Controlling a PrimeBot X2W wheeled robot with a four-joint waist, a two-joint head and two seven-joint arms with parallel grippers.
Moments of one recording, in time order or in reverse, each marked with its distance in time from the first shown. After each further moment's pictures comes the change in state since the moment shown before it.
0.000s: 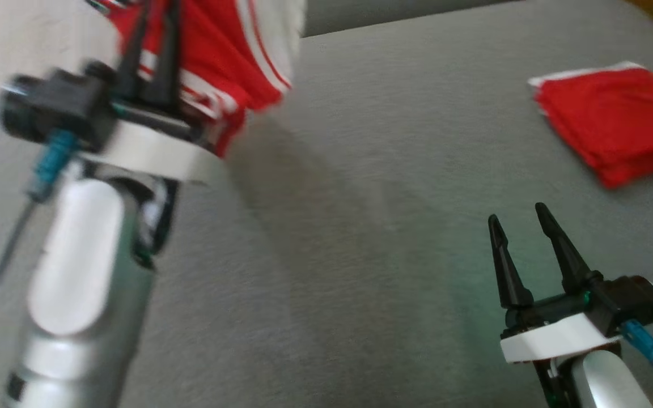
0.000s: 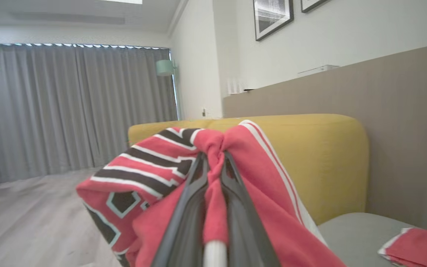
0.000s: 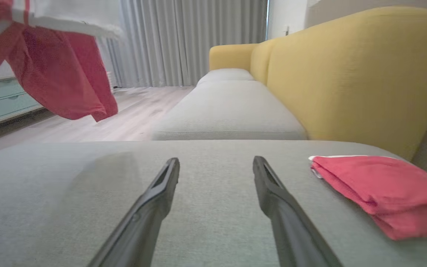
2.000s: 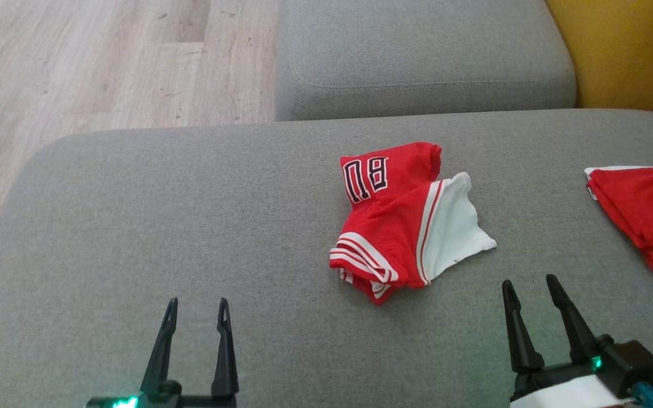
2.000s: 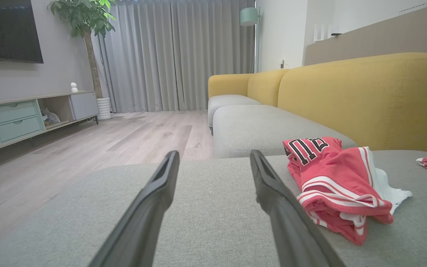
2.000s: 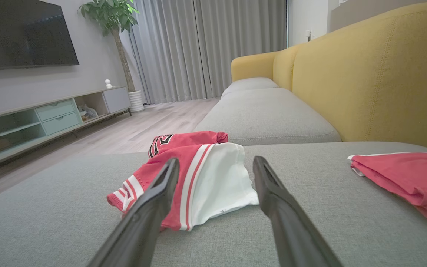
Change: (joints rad) left arm 0.814 -0.138 0.034 -0.055 0.190 0.173 -0.302; right arm 0.197 0.037 -0.045 -0.014 0.061 0.000 0.001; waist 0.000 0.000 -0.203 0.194
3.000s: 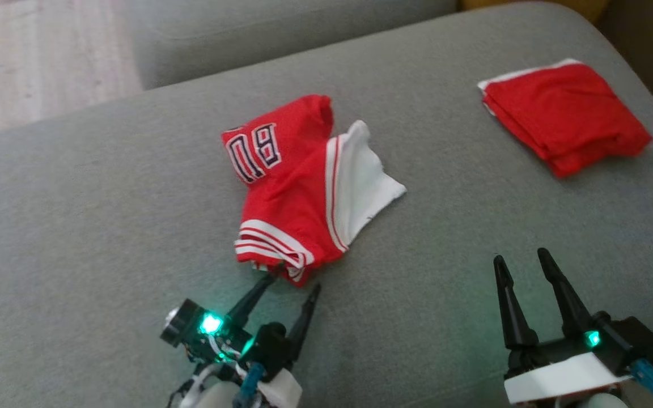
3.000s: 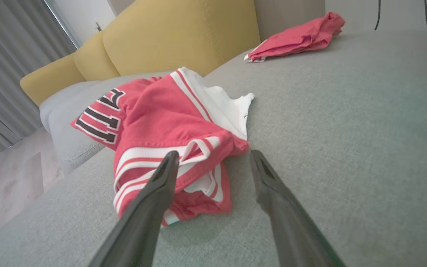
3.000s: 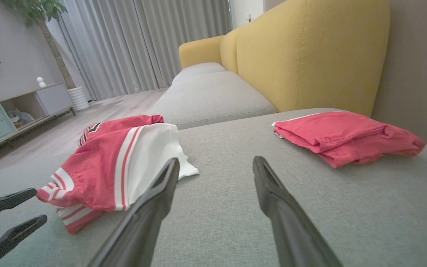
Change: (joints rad) left arm -0.434 0.058 -0.338 0.507 0.178 -0.080 0.000; right arm -0.066 -0.028 0.047 -0.012 0.042 0.000 0.000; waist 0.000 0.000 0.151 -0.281
